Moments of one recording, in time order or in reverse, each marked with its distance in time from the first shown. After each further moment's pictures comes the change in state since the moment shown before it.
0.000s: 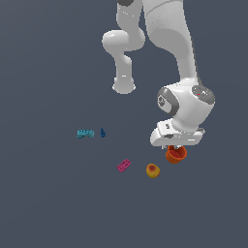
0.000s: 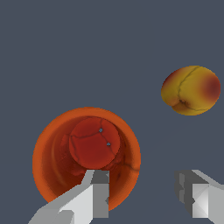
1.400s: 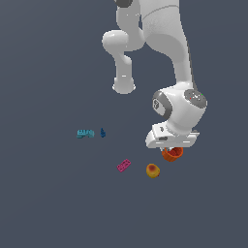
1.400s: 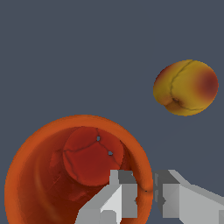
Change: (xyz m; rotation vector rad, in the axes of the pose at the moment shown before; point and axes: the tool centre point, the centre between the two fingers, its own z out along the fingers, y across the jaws) arm 0.000 0.017 0.014 0.001 0.000 -0.001
